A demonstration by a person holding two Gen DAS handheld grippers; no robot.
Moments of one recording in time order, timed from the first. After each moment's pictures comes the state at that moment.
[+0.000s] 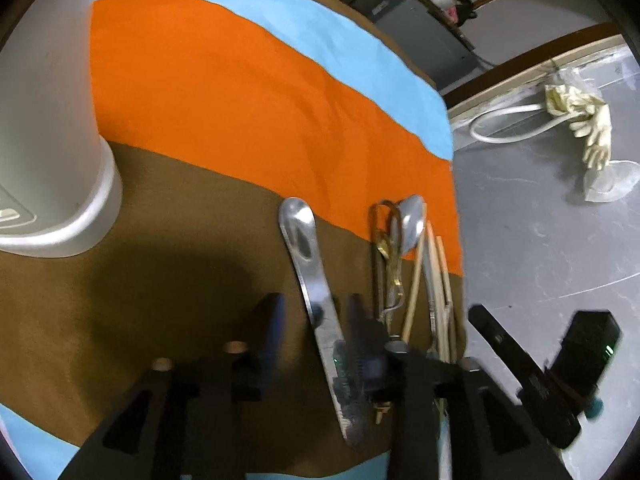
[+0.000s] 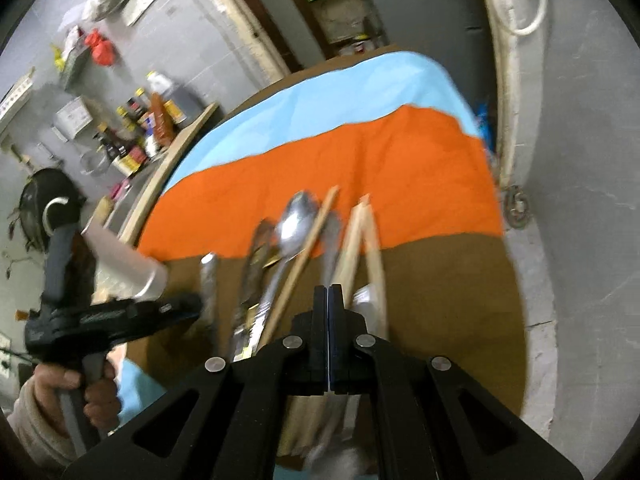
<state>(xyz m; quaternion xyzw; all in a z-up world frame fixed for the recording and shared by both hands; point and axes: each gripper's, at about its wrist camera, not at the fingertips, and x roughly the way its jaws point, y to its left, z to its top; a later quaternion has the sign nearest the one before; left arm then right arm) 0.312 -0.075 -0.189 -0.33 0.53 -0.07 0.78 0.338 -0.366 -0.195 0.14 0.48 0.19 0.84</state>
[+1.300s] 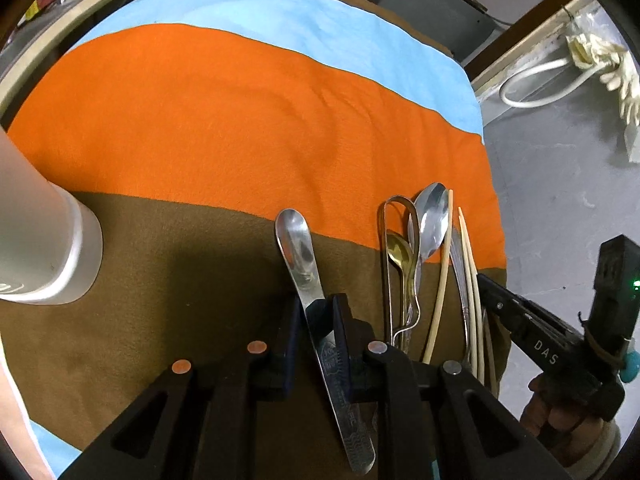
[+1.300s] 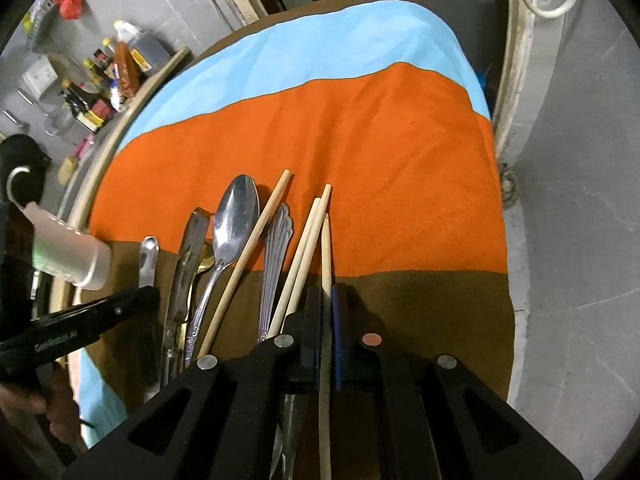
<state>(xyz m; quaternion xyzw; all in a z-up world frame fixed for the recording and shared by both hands) 0.350 -0.112 -0.182 -0.21 0.58 -0.01 0.79 0.392 -0.335 -0.229 0.06 0.57 0.18 0.80</state>
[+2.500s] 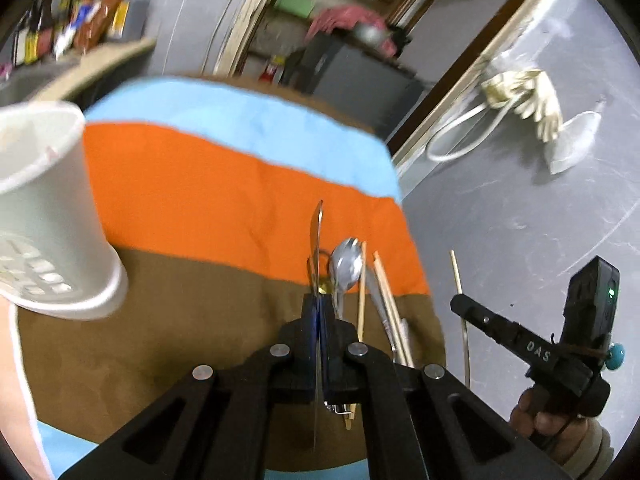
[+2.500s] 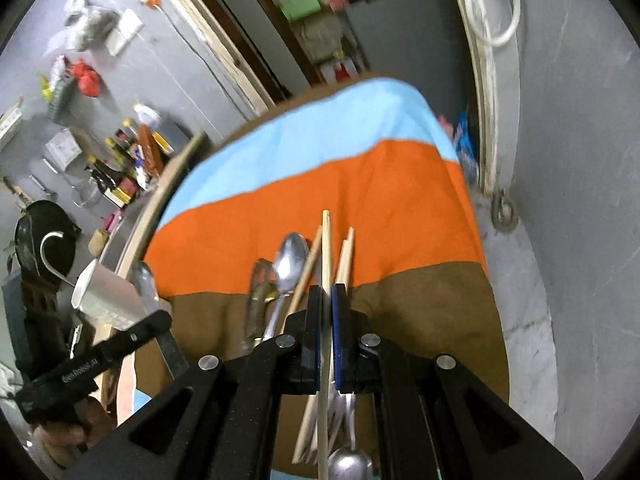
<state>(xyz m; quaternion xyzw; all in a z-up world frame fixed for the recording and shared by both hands) 0.285 -0.108 -0.111 -0.22 0.41 -0.07 0.88 0.338 -0.363 -0.167 0.17 0.45 0.17 0.86</state>
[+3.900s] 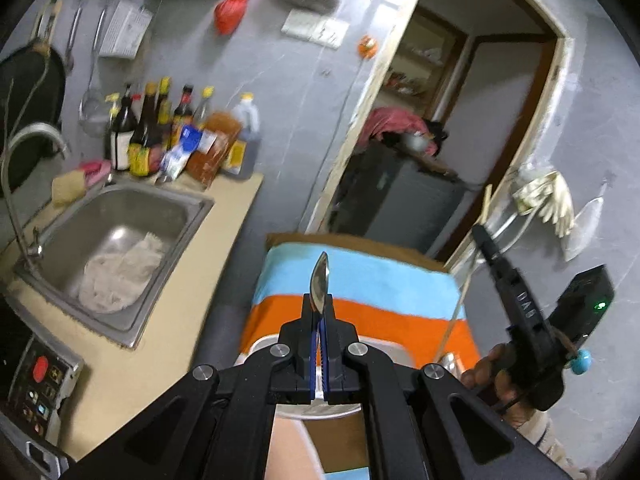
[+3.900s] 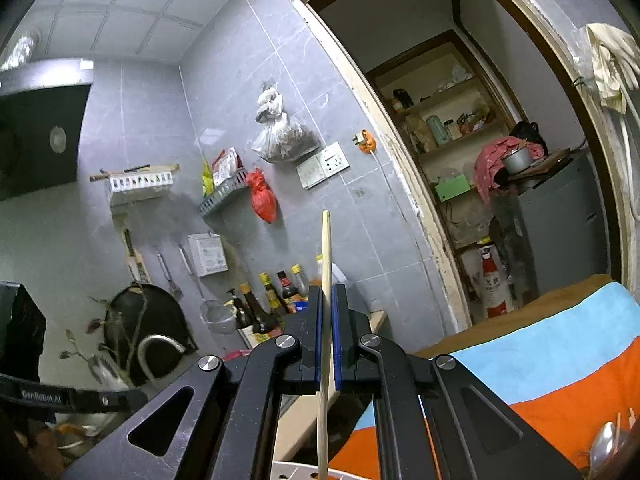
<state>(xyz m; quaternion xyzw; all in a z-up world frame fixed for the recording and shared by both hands) 0.210 0.148 0.035 -0.19 0.31 0.03 0.93 0.307 -0.108 -0.002 0.21 0.08 0.30 0.93</state>
